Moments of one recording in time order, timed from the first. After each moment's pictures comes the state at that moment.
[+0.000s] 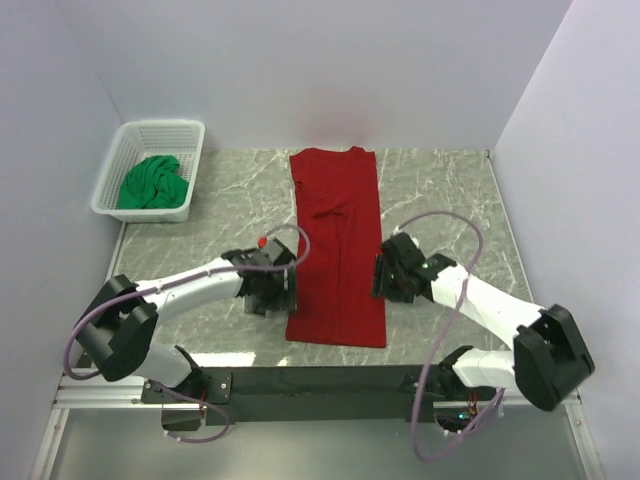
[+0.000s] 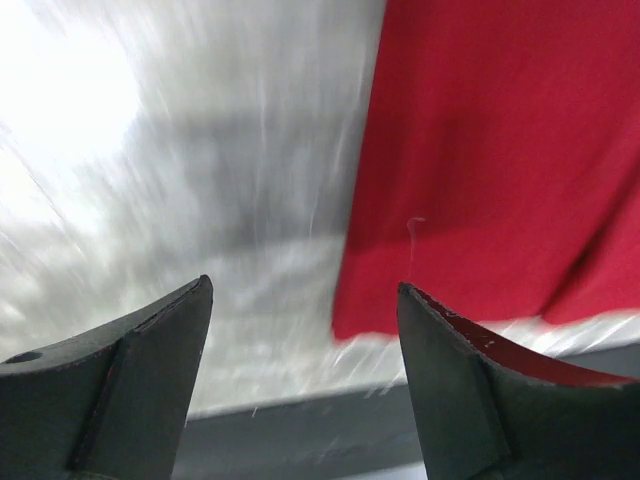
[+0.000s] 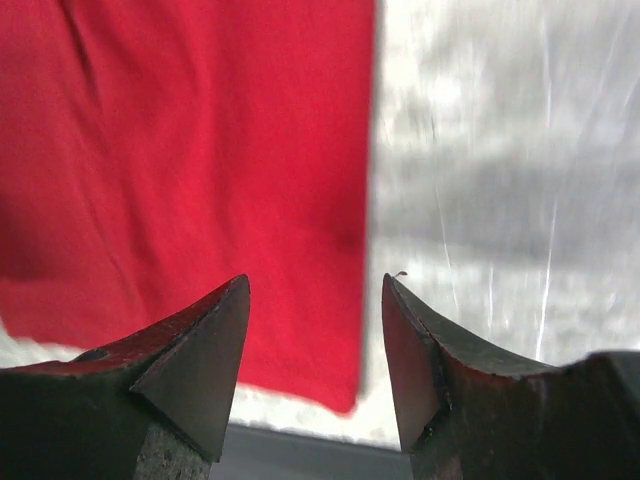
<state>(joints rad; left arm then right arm) -0.75 1.44 0.85 -0.65 -0.03 -0.80 0.56 1.25 0.72 -0.58 0.08 0.69</state>
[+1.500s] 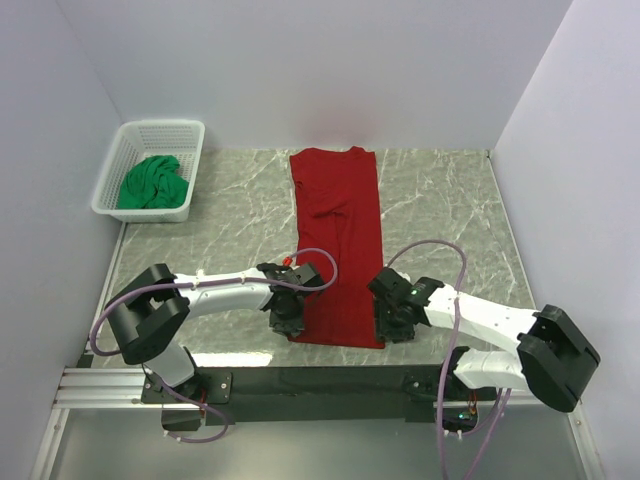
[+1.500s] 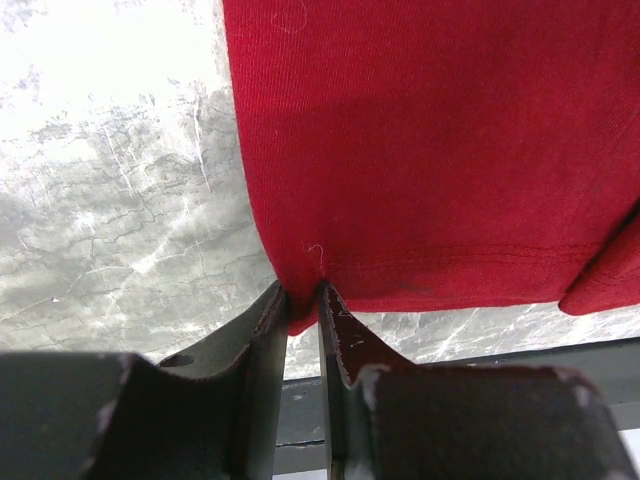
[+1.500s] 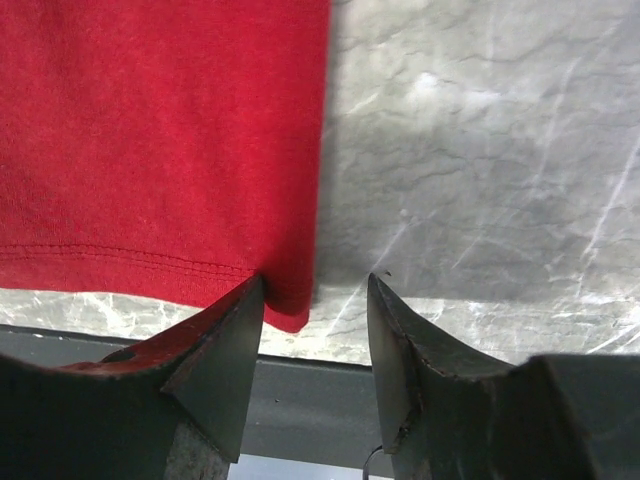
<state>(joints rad) -1.00 1.59 0.90 -0.70 -0.06 -0.91 0.79 1.19 0.56 -0.72 0.04 0.81</state>
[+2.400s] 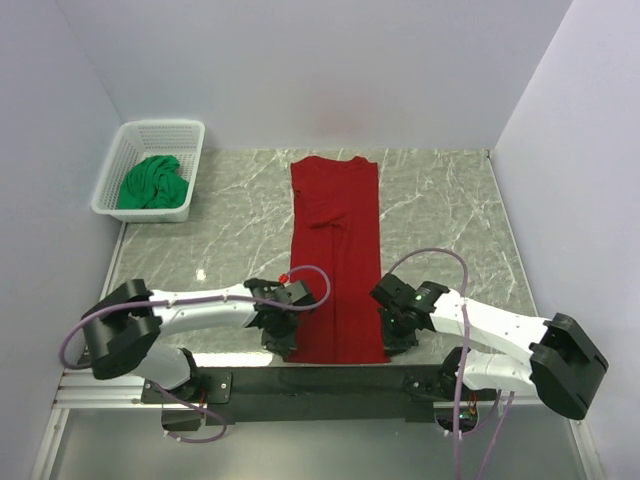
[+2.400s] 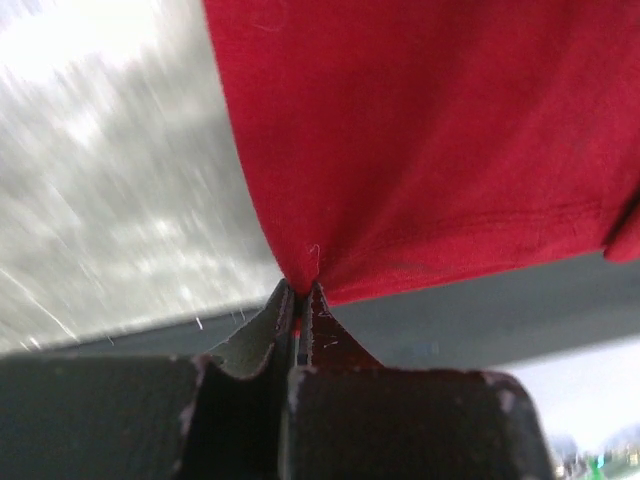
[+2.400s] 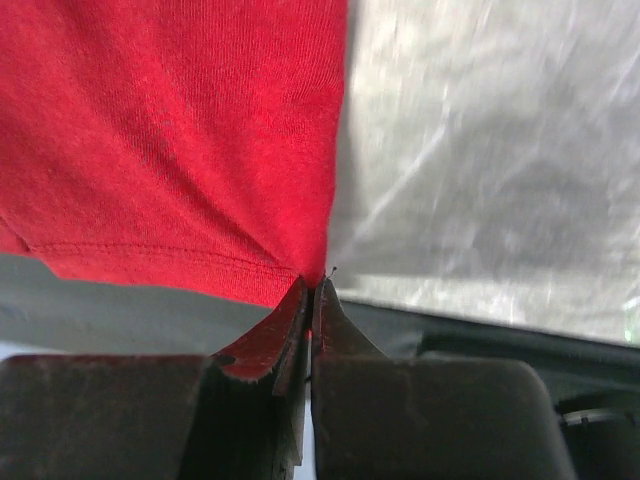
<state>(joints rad) -1.07 1.46 0.79 -0.72 0.03 -0.95 0.84 1.15 0.55 -0.80 -0.07 0.81</state>
